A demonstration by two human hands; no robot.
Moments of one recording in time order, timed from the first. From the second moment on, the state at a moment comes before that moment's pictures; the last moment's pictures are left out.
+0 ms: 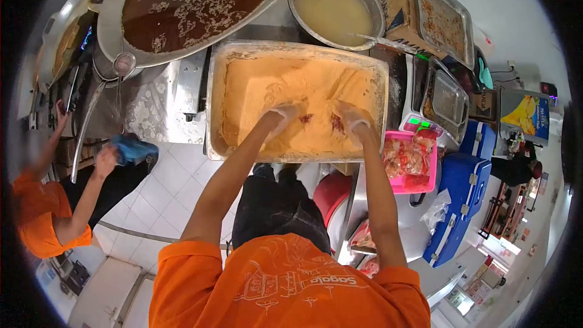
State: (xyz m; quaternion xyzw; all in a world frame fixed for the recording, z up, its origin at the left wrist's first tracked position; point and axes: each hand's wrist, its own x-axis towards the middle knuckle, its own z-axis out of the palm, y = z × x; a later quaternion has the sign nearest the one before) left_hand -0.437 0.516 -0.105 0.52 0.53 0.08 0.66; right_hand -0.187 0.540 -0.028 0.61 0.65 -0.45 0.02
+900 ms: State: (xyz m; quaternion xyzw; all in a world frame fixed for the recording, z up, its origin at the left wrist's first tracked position) left_hand -0.426 0.522 -0.157 0.69 0.63 0.07 0.35; right_hand -0.215 0.600 -0.019 0.47 0.73 -0.49 0.09
